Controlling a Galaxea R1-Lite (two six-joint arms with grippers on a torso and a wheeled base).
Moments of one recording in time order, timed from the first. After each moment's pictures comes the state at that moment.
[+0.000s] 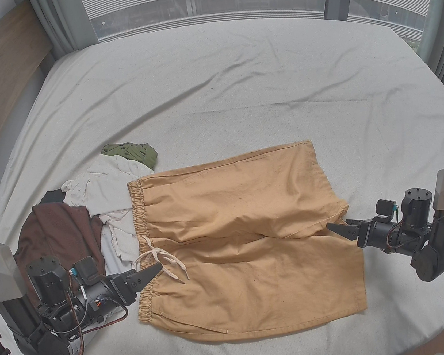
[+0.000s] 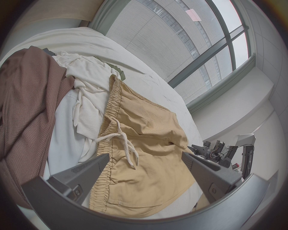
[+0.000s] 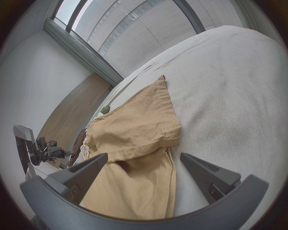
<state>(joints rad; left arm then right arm) -0.19 2.01 -0.17 -1.55 -0.43 -0.47 0.11 2.27 -0.46 -1.54 0.53 0.36</state>
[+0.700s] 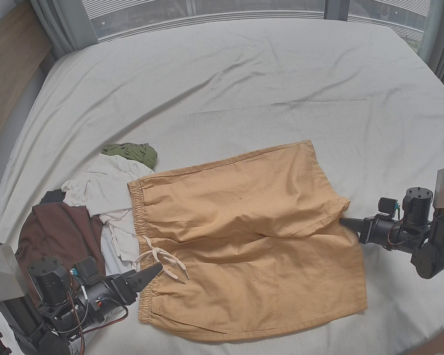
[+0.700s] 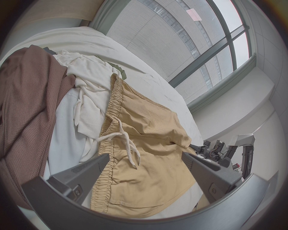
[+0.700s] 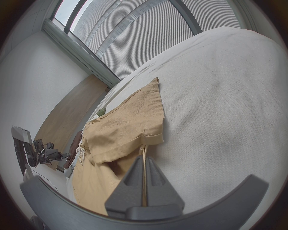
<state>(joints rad) -0.18 2.03 -0.17 -1.55 -0.43 -0.47 0.07 2.30 -0.49 -1.54 0.53 0.36</state>
